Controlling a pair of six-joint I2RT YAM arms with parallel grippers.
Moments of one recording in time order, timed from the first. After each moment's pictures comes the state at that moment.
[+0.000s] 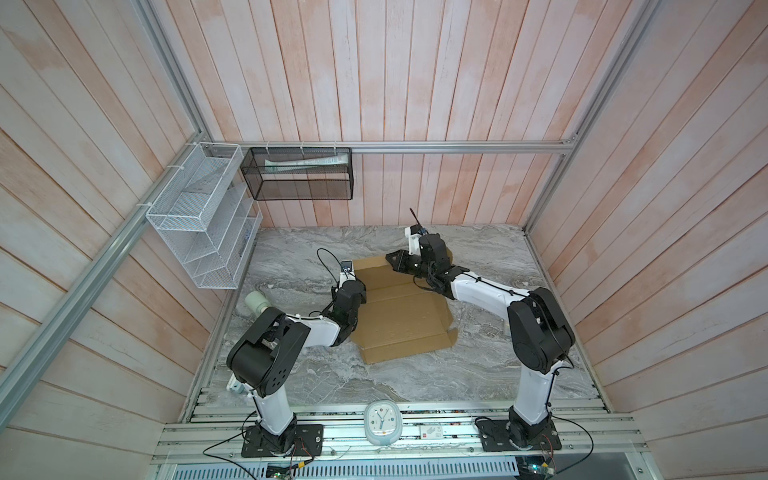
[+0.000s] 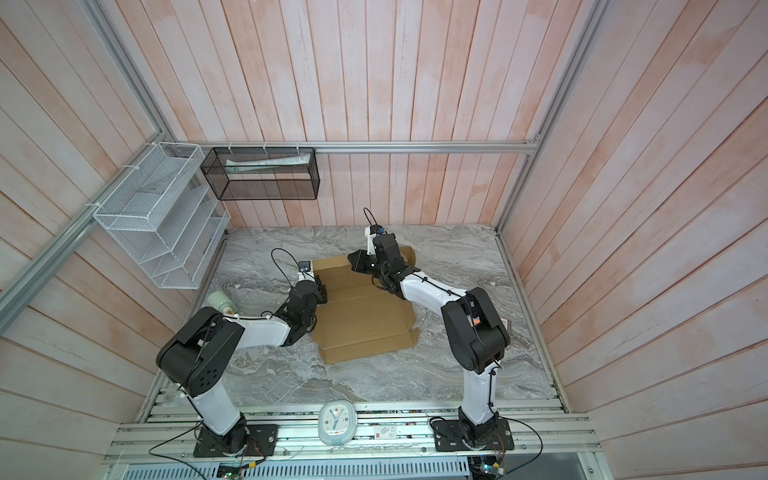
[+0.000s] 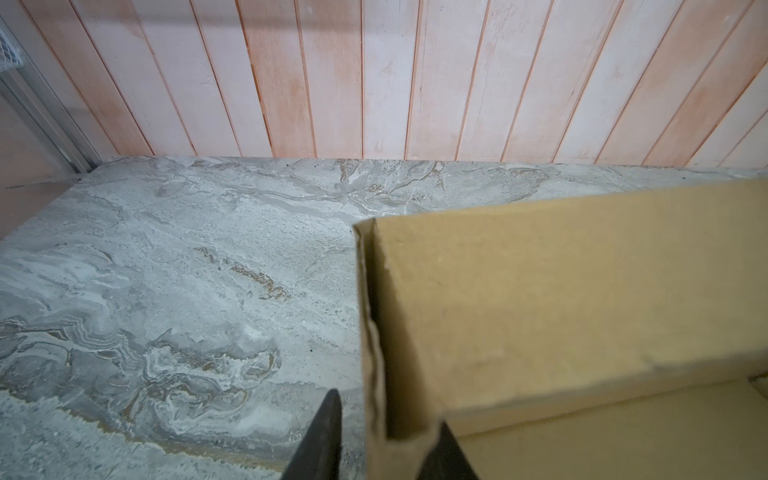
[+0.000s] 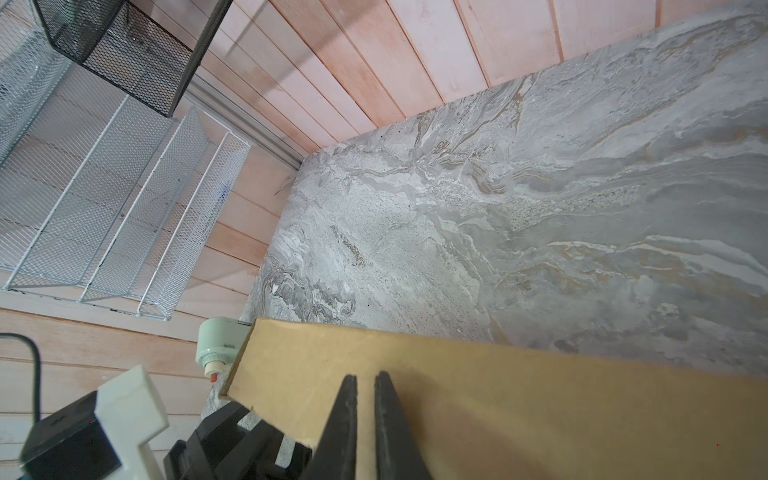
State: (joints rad) left arm -0.54 1.78 0.76 0.64 -0.52 -0.22; right arm 0.58 1.91 1.34 0.18 -0.28 0.69
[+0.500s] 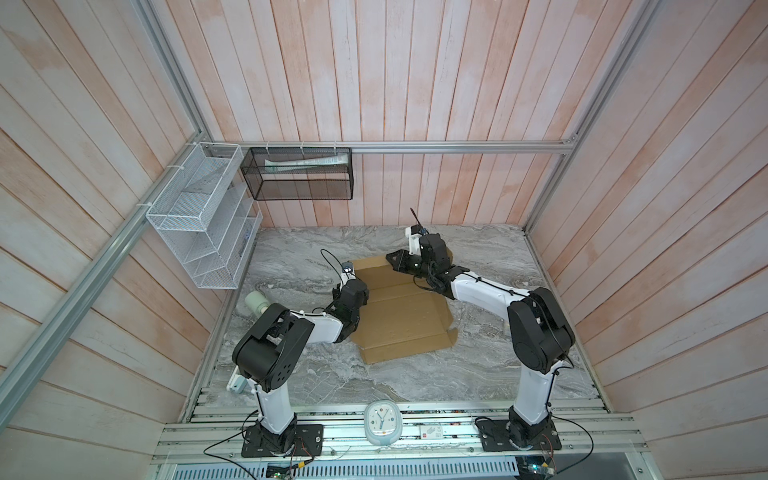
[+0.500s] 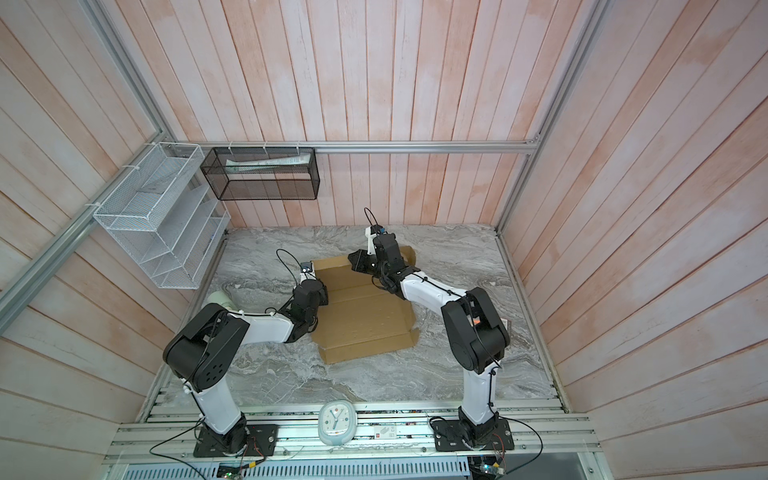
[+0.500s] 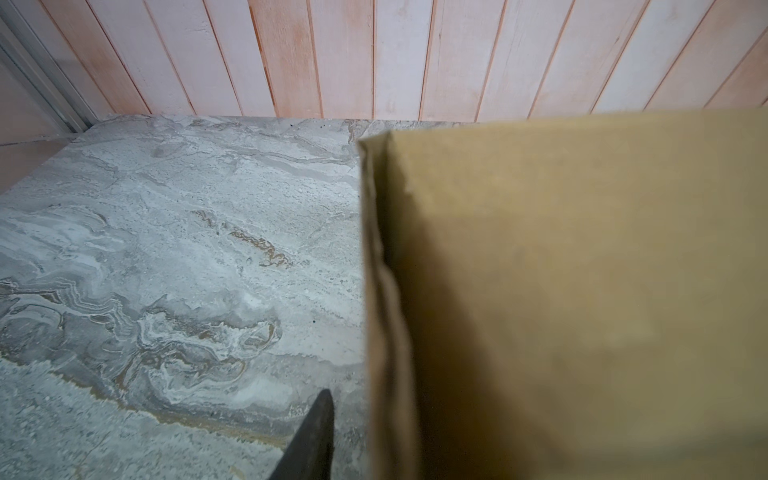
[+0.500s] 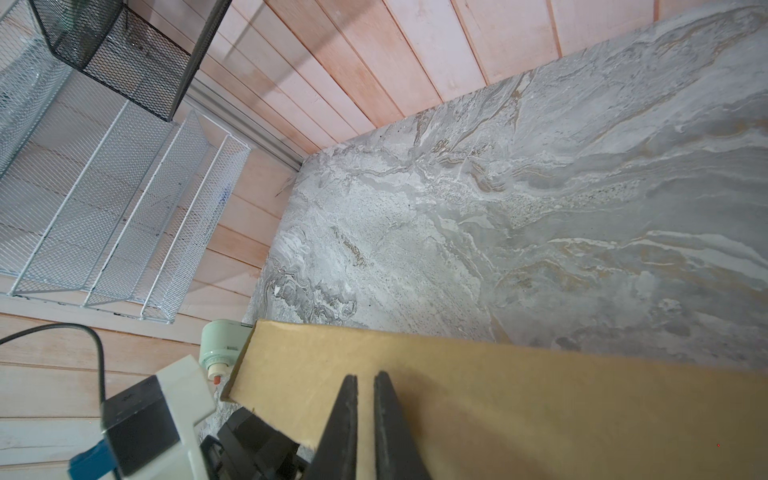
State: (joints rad) left arm -0.54 1.81 0.80 0.54 -0.54 -0.27; right arm 0.58 1.91 1.34 0.18 -0.28 0.70
